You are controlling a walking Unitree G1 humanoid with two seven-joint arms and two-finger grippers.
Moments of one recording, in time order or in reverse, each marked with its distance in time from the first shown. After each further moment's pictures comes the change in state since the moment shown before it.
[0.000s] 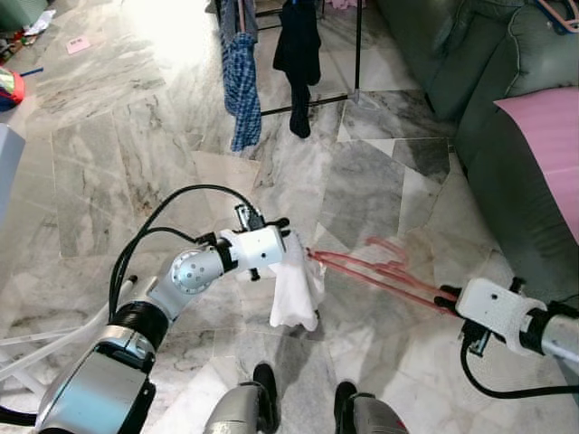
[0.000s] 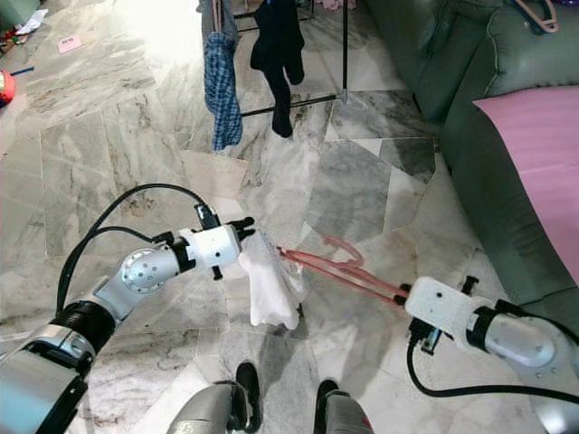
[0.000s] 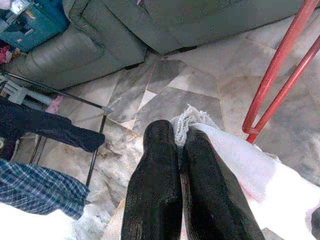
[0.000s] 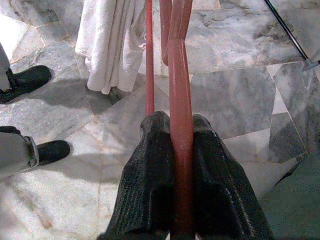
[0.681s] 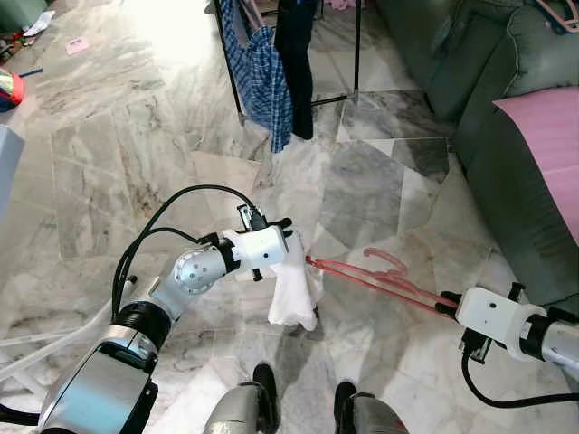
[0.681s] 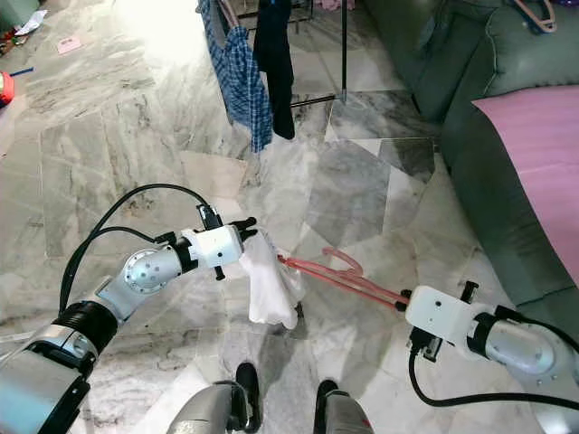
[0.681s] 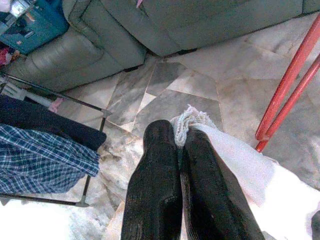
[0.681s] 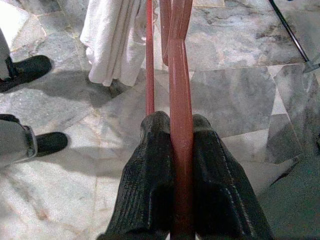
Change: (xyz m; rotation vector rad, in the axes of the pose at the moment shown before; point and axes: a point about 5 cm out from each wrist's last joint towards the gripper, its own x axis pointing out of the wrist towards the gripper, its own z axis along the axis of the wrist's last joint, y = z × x) left arm 0.002 -0.001 0.002 -0.004 -0.008 0.000; right arm 0.000 0.004 -0.005 -0.045 0.015 0.008
